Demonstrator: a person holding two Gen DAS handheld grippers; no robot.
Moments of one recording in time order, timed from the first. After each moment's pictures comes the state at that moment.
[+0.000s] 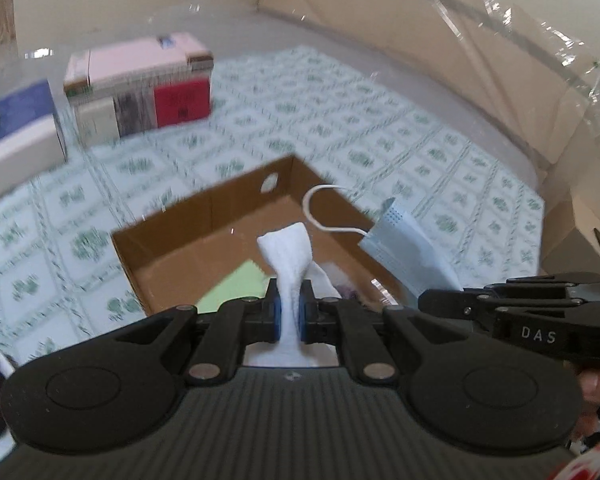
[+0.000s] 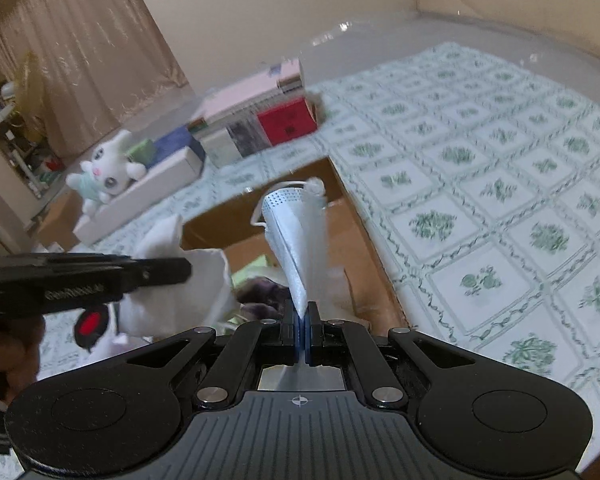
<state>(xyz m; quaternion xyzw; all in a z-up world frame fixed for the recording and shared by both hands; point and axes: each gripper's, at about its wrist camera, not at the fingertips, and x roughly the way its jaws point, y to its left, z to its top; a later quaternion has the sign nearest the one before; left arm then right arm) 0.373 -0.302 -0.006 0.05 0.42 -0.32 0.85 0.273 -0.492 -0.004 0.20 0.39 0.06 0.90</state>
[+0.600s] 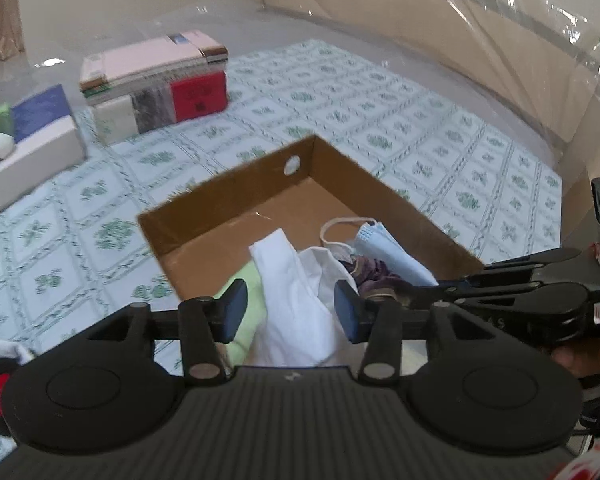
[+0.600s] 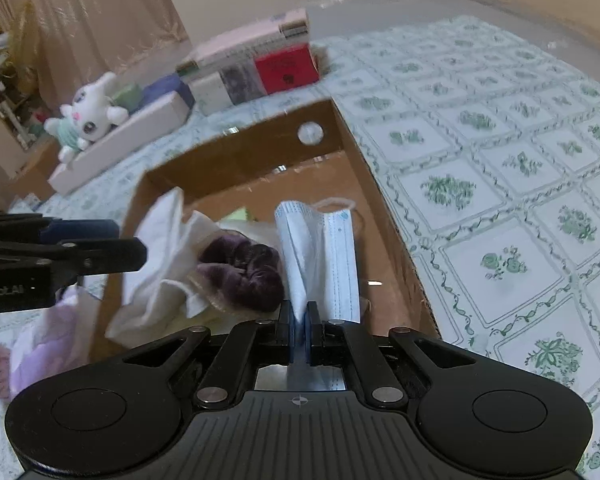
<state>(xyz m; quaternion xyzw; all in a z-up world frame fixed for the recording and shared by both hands) 0.351 -0.284 -0.003 0.08 0.40 -0.30 0.86 0.289 -0.480 -0.042 0.15 0.42 0.06 0.89</state>
